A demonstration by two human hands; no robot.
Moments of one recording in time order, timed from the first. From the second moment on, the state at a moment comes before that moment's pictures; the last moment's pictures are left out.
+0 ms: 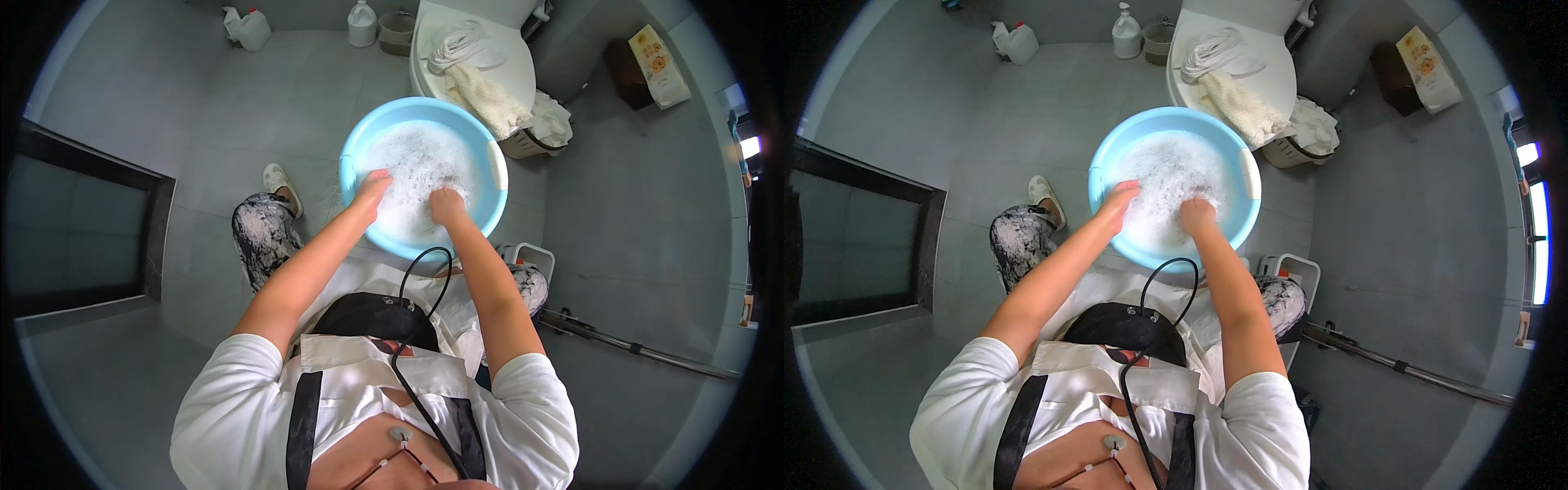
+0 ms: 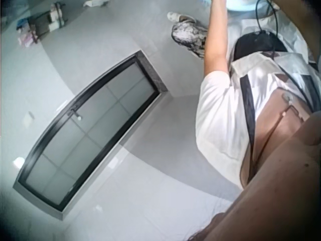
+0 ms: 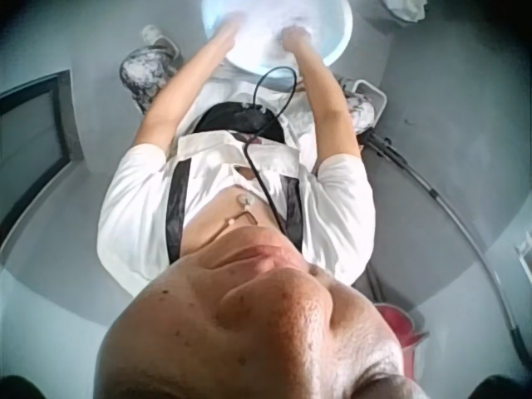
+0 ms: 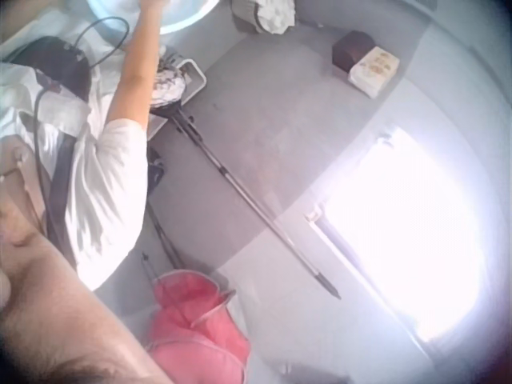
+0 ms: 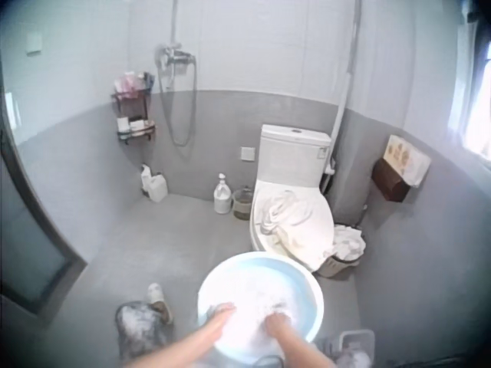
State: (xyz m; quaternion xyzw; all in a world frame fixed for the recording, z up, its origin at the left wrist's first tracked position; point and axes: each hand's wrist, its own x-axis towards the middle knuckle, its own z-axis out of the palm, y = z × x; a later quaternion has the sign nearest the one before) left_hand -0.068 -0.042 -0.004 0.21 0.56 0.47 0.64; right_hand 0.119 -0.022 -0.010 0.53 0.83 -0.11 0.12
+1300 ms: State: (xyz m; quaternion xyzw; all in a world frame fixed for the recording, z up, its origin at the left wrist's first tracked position) left_hand -0.039 -0.013 0.041 -0.01 0.18 0.51 0.84; right_hand 0.116 -0.010 0.099 0.34 0.24 -0.71 -0.58
